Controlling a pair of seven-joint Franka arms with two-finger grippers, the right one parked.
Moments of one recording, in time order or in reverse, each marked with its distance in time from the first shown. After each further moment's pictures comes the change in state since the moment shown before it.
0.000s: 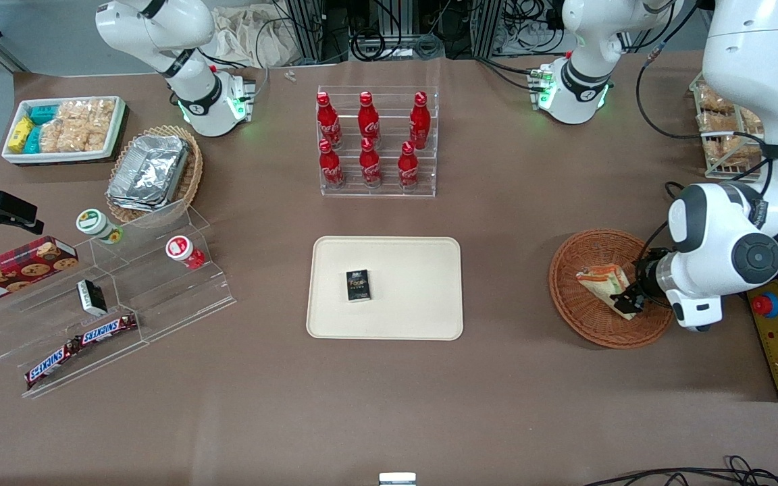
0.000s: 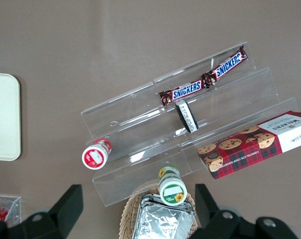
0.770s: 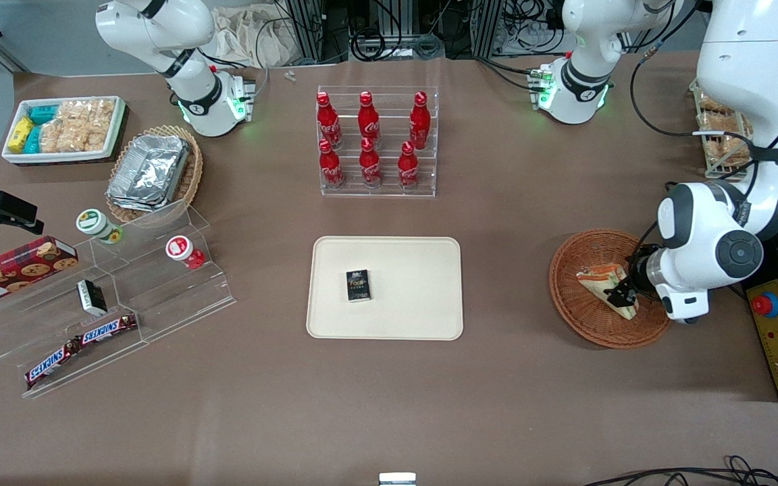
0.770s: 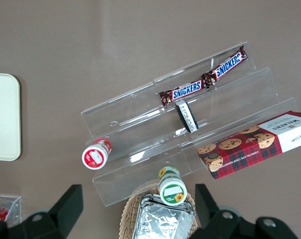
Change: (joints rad) arm 0.005 0.000 0.000 -0.098 0.000 0.112 0.000
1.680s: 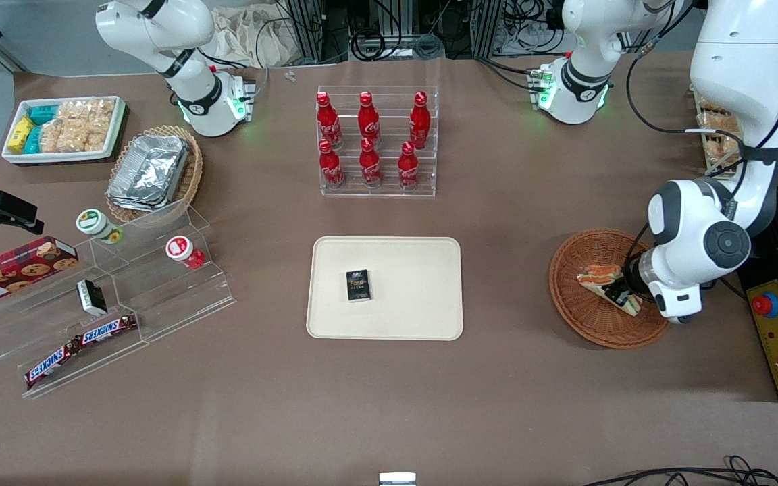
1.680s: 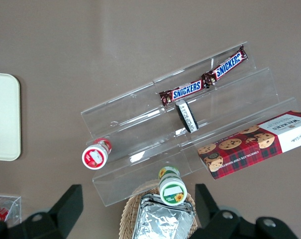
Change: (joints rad) arm -0.010 -0.015 -0.005 -0.025 0.000 0.082 -0.004
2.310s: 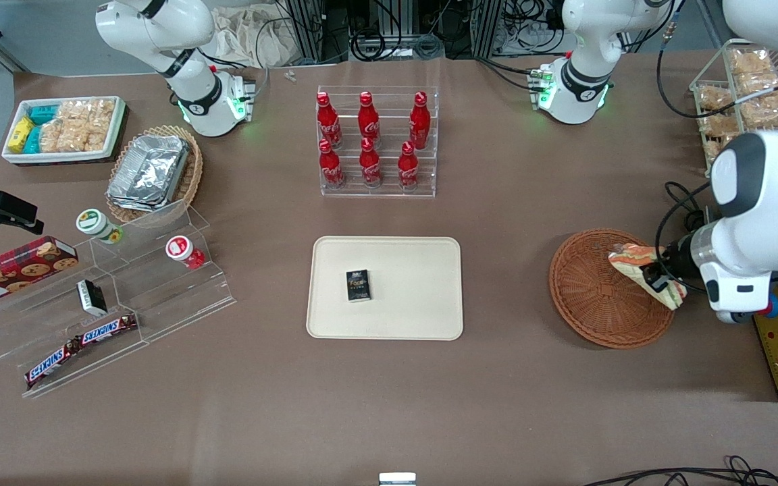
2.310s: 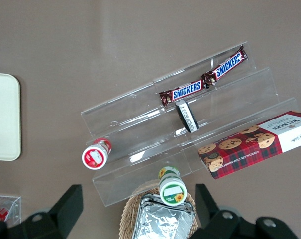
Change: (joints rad) arm -0.003 -0.114 -0.096 0.410 0.017 -0.583 0.215
